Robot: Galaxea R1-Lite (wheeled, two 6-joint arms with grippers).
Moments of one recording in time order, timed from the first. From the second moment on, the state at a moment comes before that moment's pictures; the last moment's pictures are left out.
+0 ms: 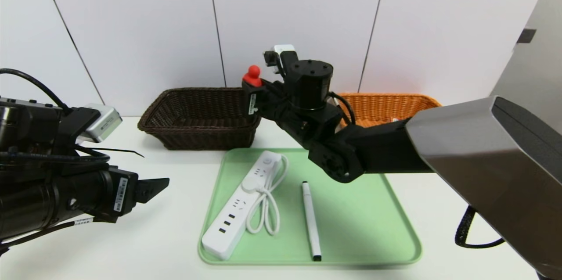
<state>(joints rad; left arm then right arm) -0.33 1.27 -0.71 0.01 0.15 -0.04 0.76 2.28 -1.64 -0.75 -0.16 0.10</state>
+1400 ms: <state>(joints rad) -0.34 1.29 -0.73 0.01 0.15 -0.04 0.76 2.51 -1.95 -0.61 -0.15 0.10</state>
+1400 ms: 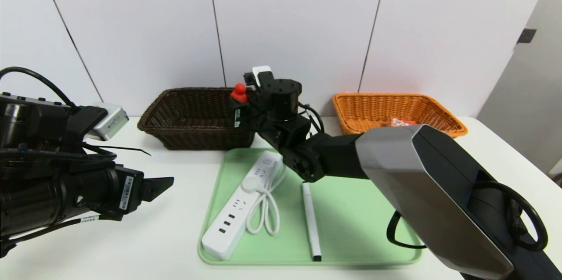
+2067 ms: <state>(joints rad) -0.35 1.29 -0.73 0.01 0.15 -0.04 0.76 2.52 -1.95 -0.61 -0.15 0.10</state>
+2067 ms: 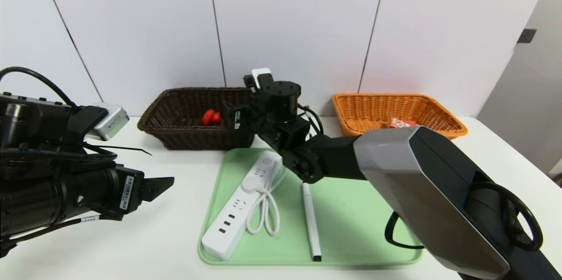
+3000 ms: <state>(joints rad) -0.39 1.29 -0.81 0.01 0.15 -0.05 0.71 2.21 -1.94 -0.32 -0.26 -0.02</state>
